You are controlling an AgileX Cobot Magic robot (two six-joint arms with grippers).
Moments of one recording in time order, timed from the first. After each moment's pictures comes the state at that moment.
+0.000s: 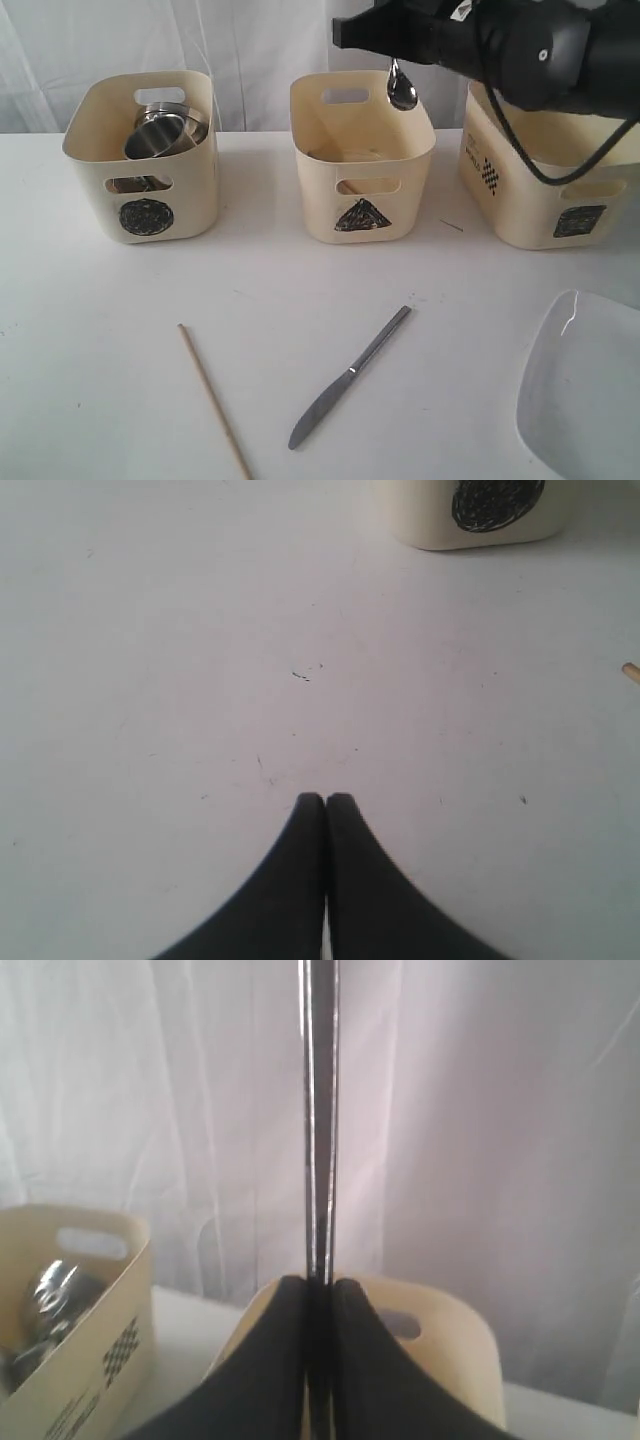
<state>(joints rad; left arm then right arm) 0.07 0.00 0.02 -0.12 0.47 0.16 0.30 1.67 -1.22 0.29 -0.24 -0.24</state>
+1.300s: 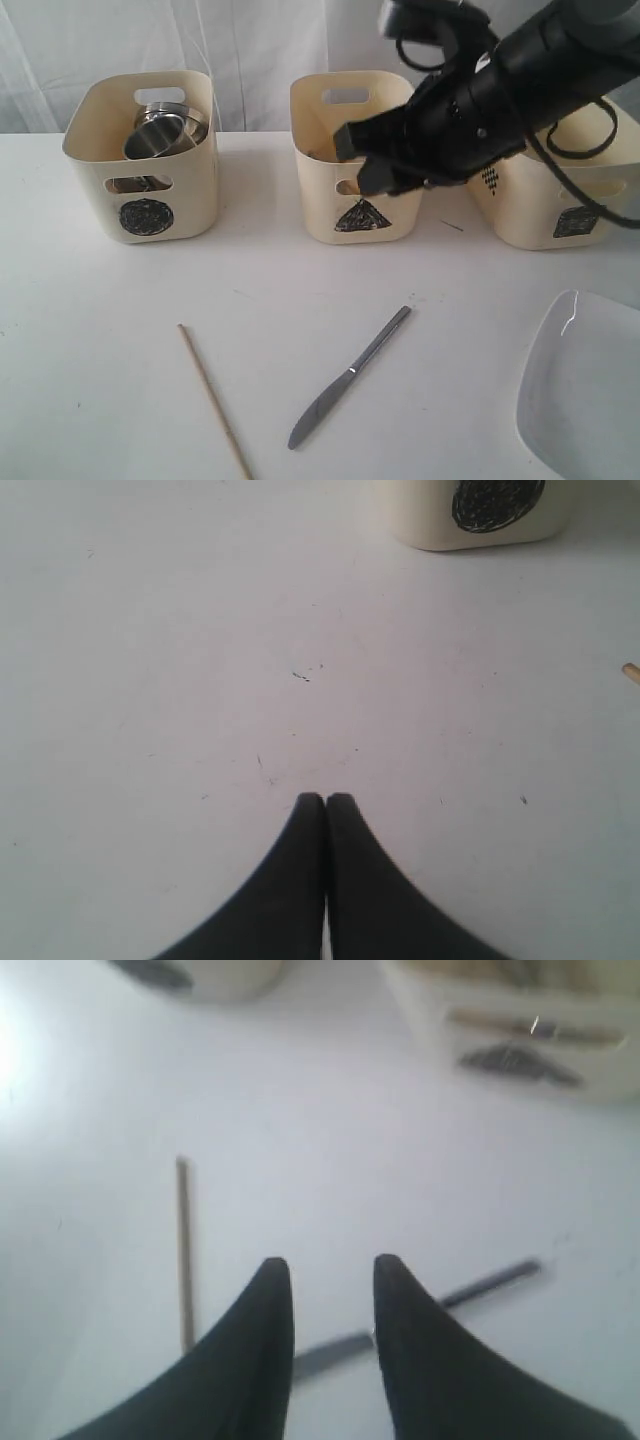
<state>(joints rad) 0.07 0.00 0.02 -0.12 0.47 0.16 0.31 1.50 -1.22 0.39 0.75 -0.14</state>
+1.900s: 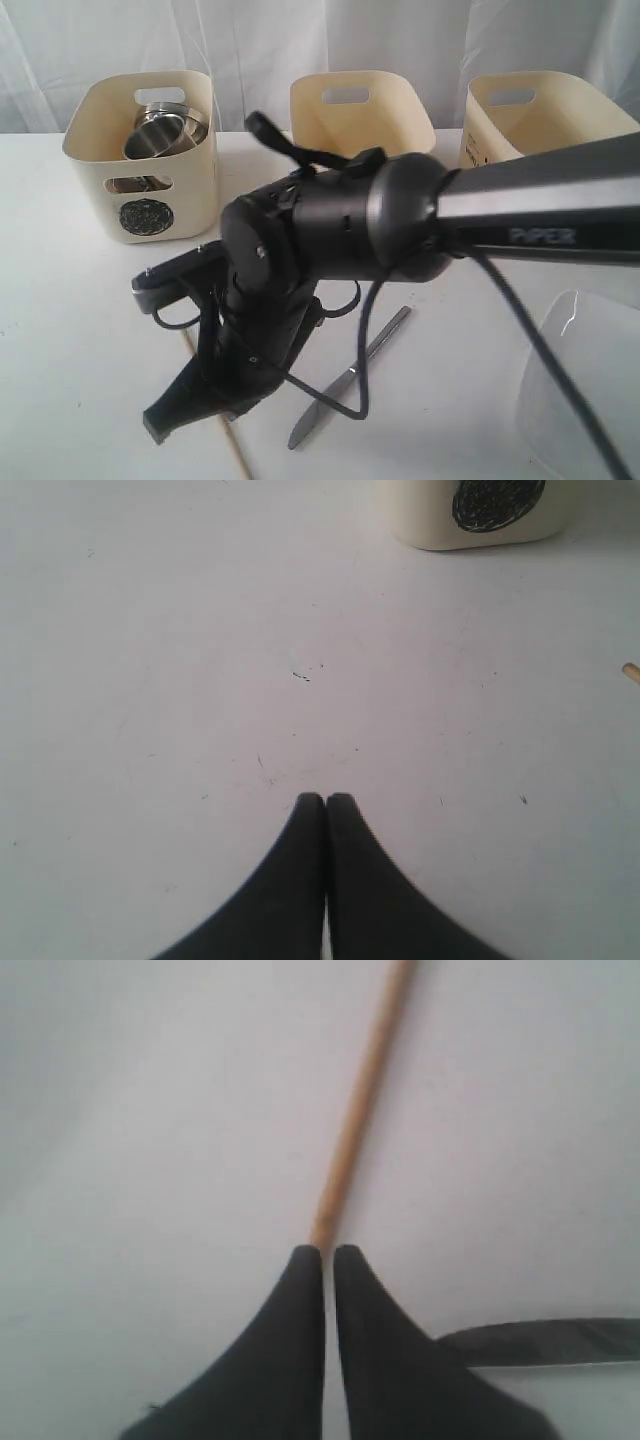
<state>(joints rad) 0.07 0.00 0.02 -0.12 0.47 0.16 0.81 1.91 -1.30 0.18 0.76 0.03</state>
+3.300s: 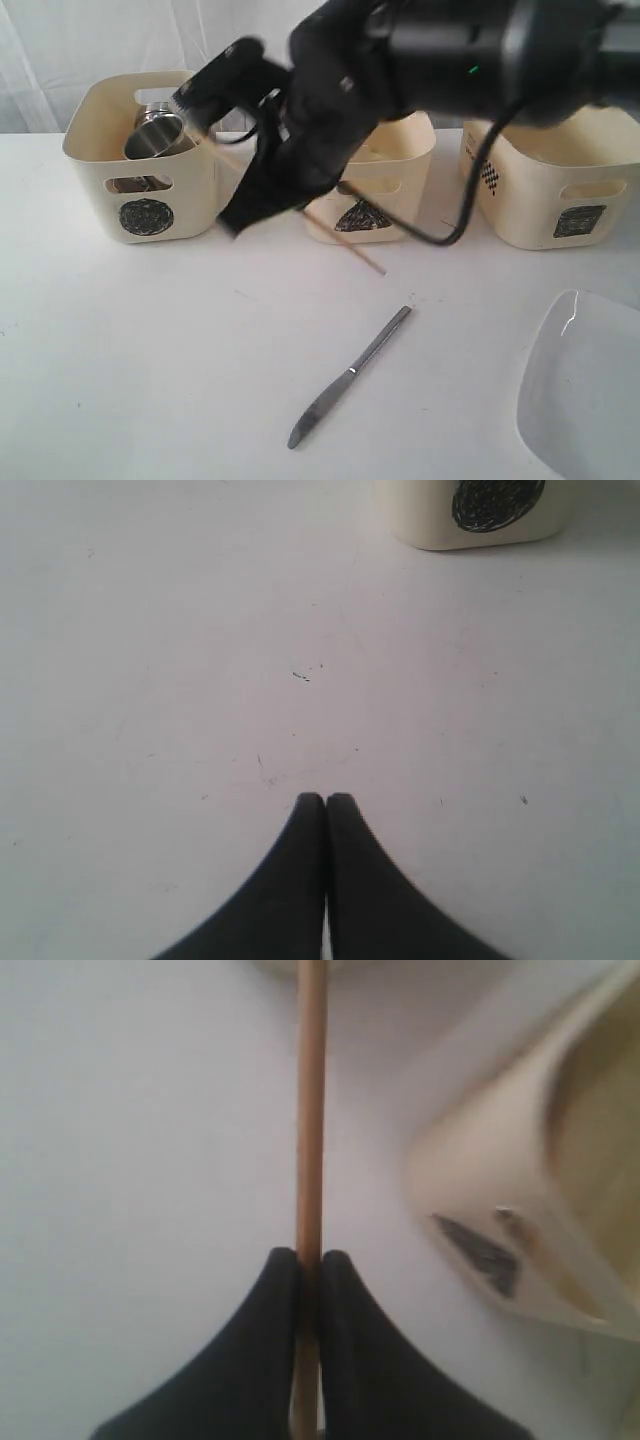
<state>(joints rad) 0.07 0.00 0.02 -0.12 0.47 0.16 0.63 1.75 -1.48 -0.25 0.75 0.01</state>
